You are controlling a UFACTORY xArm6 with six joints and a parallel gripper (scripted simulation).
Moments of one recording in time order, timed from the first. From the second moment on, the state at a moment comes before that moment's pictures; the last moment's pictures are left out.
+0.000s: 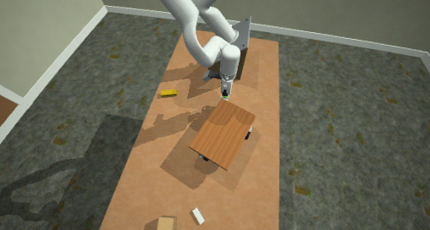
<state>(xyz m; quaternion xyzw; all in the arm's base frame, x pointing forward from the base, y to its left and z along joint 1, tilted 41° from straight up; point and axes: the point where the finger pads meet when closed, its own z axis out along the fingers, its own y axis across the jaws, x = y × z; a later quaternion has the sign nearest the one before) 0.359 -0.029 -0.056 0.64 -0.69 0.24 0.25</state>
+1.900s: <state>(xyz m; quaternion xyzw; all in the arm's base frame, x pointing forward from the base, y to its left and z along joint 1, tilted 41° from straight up) 0.359 -0.039 -0.068 0.64 -0.69 0.24 0.25</state>
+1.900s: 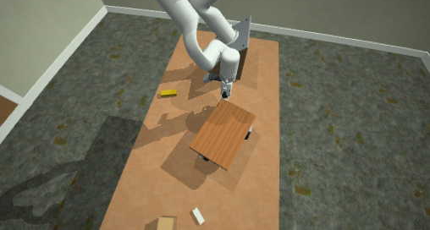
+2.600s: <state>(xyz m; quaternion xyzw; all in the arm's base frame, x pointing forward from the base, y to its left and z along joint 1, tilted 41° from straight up) 0.359 -0.040 -0.070 0.64 -0.69 0.24 0.25</state>
